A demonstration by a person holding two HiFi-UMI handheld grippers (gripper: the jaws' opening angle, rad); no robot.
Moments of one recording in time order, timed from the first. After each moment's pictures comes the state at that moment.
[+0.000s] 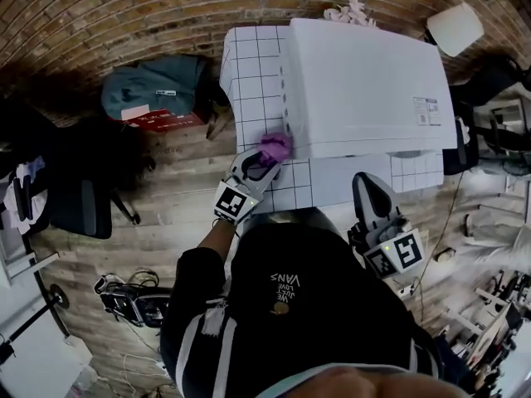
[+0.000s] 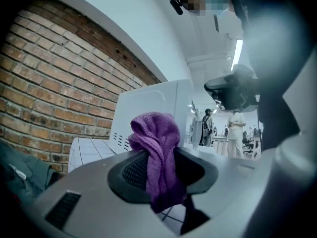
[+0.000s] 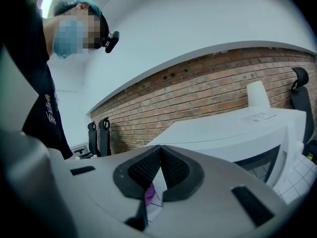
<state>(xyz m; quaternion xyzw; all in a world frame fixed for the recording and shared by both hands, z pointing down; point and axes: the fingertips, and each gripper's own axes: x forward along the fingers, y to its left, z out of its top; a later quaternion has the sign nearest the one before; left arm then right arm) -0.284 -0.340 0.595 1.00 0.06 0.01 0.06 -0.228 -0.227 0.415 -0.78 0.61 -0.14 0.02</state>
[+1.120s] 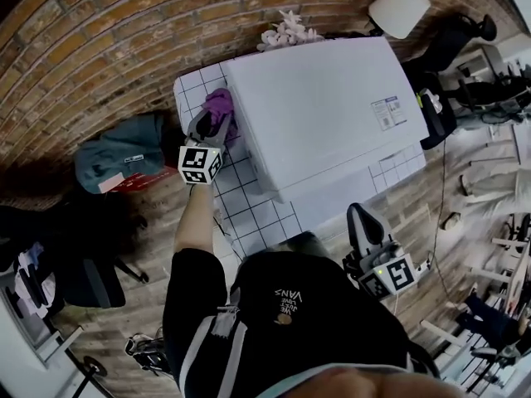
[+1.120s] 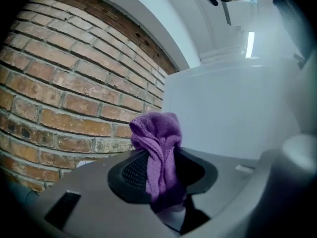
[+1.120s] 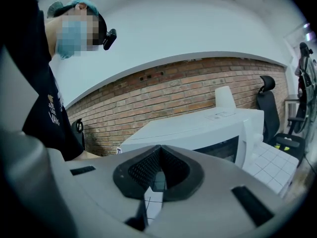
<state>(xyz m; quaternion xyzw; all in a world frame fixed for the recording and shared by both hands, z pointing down) -0.124 -0.520 0.598 1.00 0.00 0.01 0.07 -0.207 -0.182 0.428 -0.85 0.49 -0.16 0.02</state>
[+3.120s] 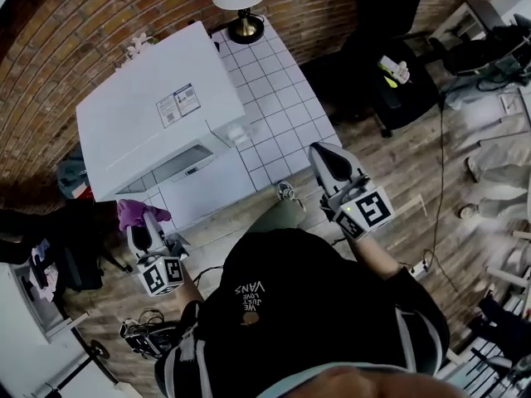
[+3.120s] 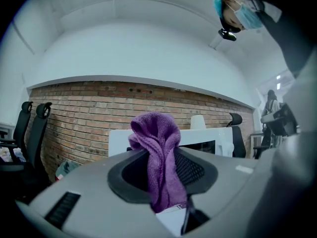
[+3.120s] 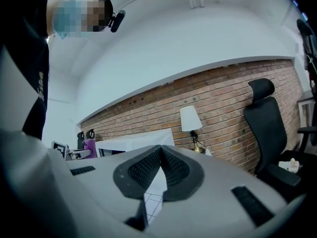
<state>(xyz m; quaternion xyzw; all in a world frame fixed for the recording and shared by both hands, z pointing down) -0.230 -0.171 0.472 0.94 -0.33 -0.01 0.01 0.076 0.119 0.421 -0.81 0.58 -0.07 0.08</state>
